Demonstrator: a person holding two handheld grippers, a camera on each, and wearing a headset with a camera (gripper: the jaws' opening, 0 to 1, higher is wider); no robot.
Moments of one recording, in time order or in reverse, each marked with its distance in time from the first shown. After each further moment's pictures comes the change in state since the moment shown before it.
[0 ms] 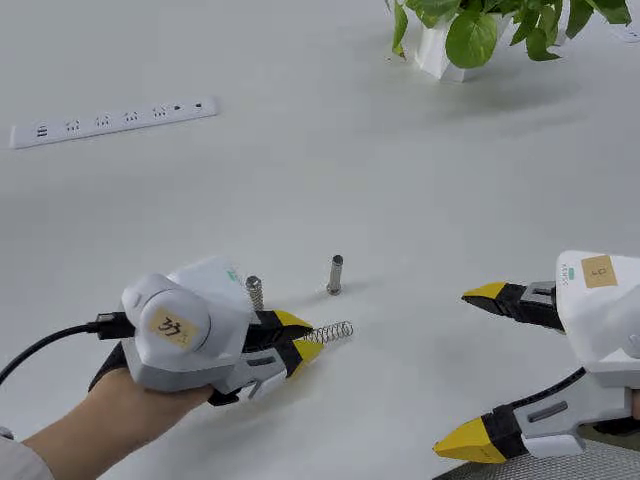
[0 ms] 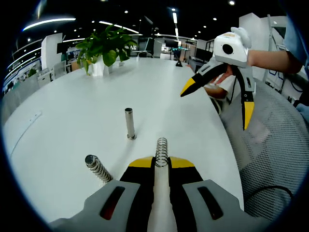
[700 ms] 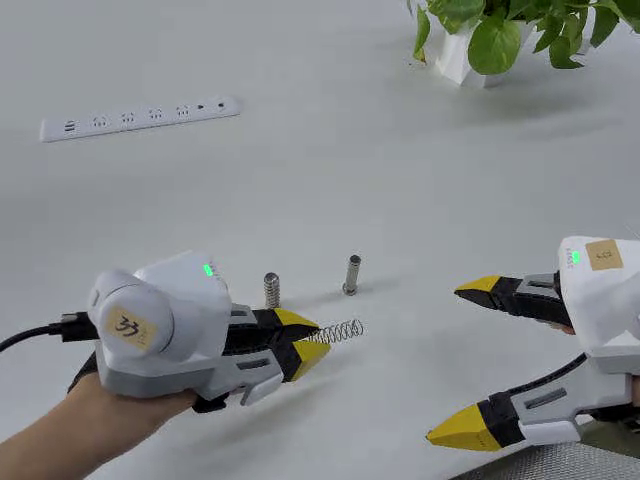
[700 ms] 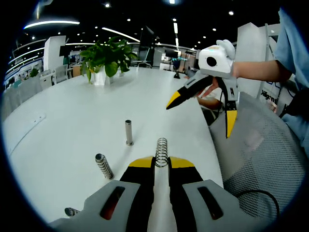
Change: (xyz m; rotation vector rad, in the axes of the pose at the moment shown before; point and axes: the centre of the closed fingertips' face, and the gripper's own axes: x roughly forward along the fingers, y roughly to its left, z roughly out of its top) left arm -0.038 -0.014 0.018 -0.028 -0.092 -0.018; right arm 0.006 0.007 0.034 -0.019 -0.057 0.066
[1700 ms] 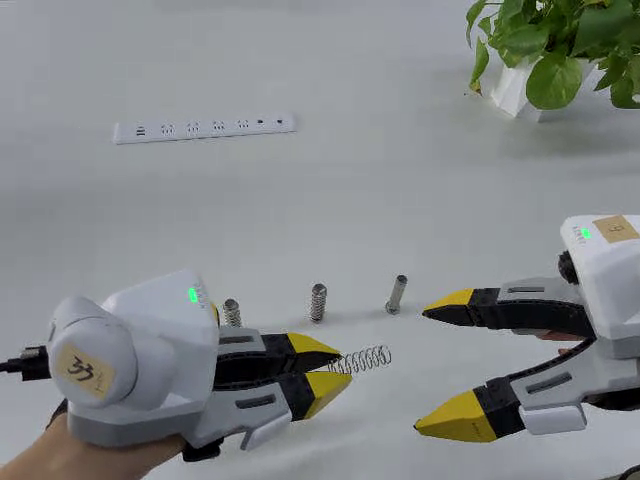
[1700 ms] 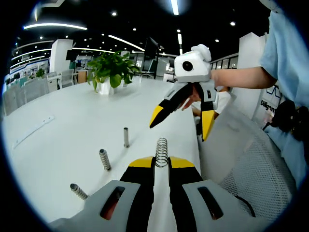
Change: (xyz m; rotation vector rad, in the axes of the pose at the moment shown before) left arm -0.045 -0.028 0.016 -0.043 -0.095 0.027; right arm 0.014 0.043 0.062 -0.002 -0.090 0.278
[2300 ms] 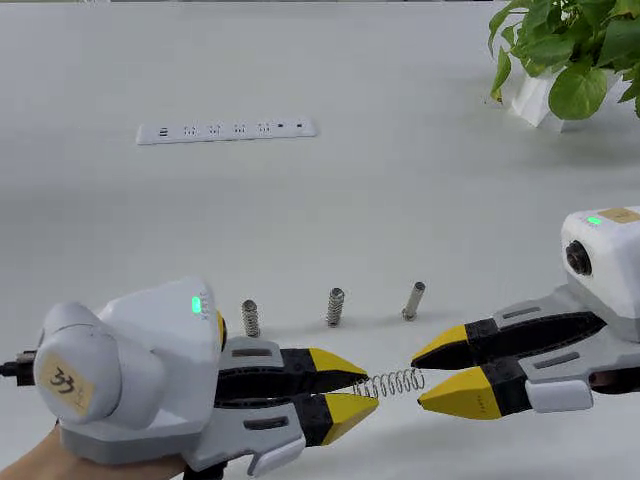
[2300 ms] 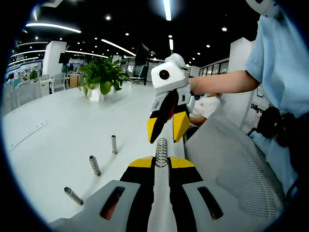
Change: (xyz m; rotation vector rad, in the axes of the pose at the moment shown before) left arm -0.010 -0.027 0.016 0.008 -0.049 -0.093; right arm 0.000 0.025 0.018 0.111 -0.068 0.231
